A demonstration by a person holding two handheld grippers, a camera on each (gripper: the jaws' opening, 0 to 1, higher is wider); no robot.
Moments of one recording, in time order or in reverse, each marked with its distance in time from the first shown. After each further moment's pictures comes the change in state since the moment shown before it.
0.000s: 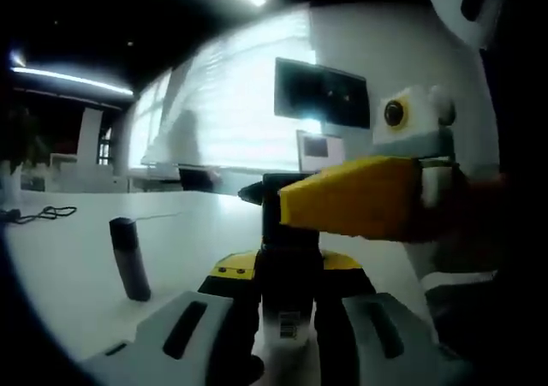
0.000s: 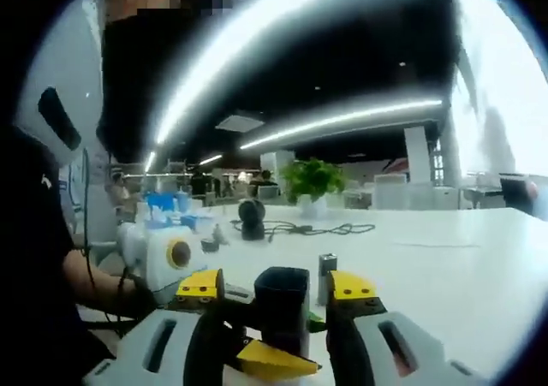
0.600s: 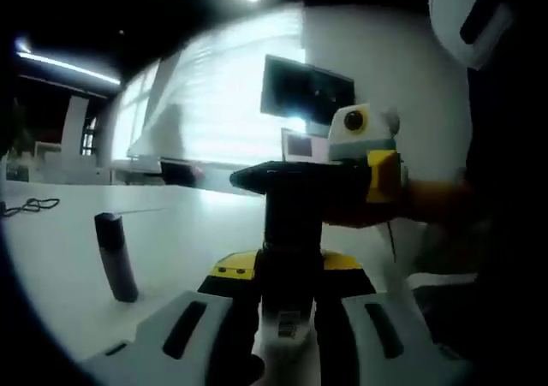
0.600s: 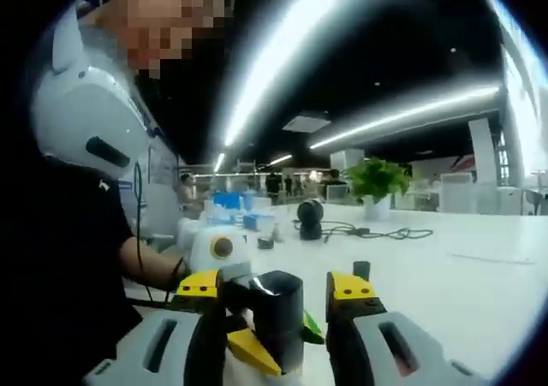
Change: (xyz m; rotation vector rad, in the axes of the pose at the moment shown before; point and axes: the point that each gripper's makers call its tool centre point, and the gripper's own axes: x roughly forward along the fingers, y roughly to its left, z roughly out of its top) left arm 0.001 -0.006 -0.001 -0.035 0.008 -0.106; right arm 0.002 0.007 0.003 -0.059 0.033 0.367
